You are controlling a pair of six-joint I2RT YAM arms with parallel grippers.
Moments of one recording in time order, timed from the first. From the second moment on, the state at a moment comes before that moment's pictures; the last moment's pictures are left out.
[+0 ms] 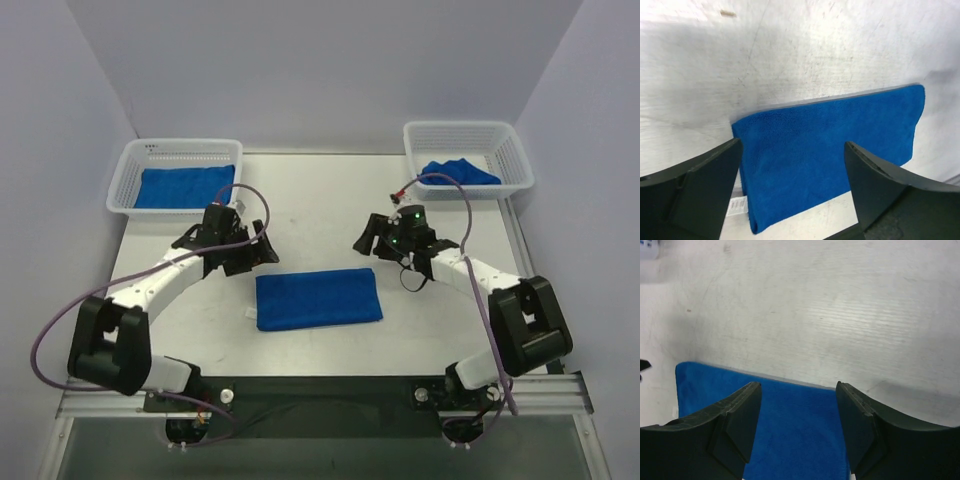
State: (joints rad) left arm -0.32 1.43 0.84 -0.34 0.23 -0.64; right arm 0.32 1.50 0.70 0.10 -0.24 0.55
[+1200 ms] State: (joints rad) left arm -0.02 1.18 0.65 -0.57 0.03 -0.51; right arm 1.25 2.13 1.68 -0.66 0.19 0.17
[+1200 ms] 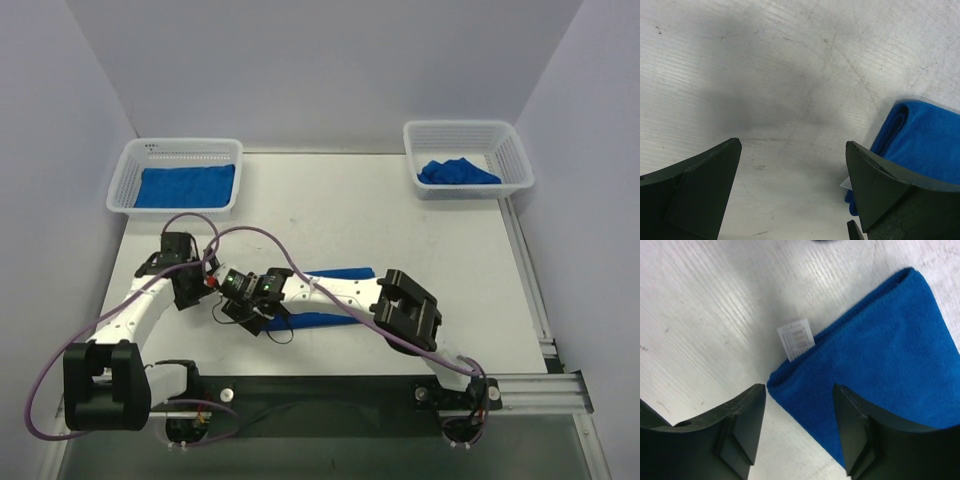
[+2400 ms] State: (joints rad) left arm -0.18 1.22 0.63 -0.52 0.19 -0.62; right arm 1.07 1.93 1.27 -0.44 0.15 0.21
